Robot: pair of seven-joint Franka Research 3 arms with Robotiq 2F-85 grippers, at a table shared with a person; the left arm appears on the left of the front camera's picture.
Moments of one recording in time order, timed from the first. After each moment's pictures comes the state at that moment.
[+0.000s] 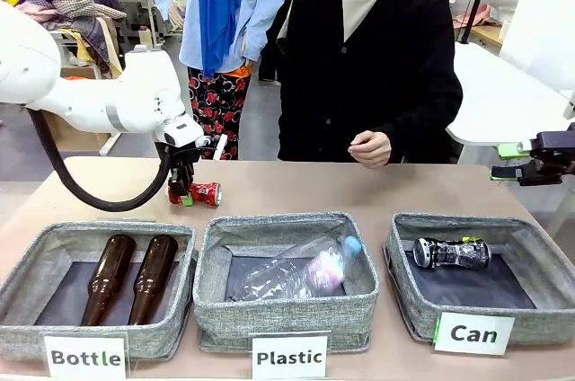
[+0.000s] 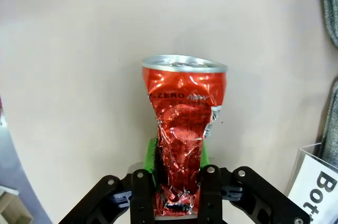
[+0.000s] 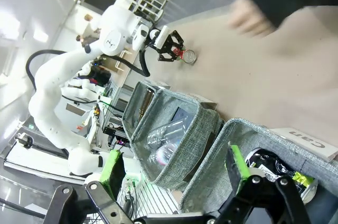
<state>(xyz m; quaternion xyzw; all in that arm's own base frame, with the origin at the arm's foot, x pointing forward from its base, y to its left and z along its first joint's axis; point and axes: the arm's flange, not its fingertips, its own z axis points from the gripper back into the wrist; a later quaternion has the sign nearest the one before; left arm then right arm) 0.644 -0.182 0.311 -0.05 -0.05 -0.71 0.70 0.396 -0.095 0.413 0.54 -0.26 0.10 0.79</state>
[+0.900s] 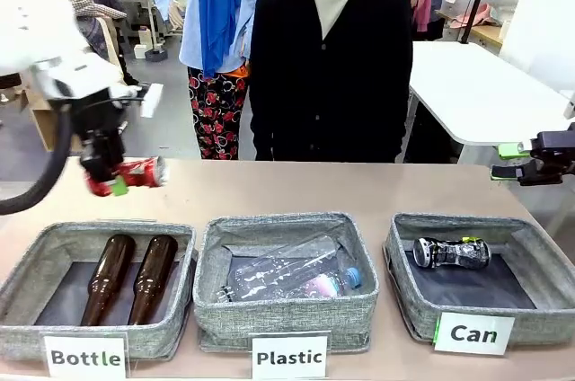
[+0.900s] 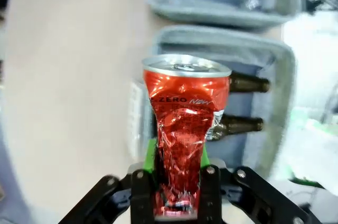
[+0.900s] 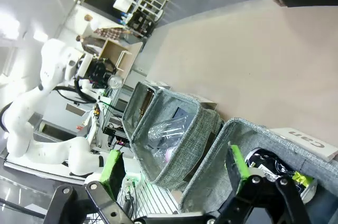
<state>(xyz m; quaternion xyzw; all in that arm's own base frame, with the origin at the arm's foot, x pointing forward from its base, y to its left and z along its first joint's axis) 0.426 -0.096 0.480 -0.09 -0.08 -0.66 0.74 0.396 -0.096 0.413 0.54 -0.26 0.10 0.79</state>
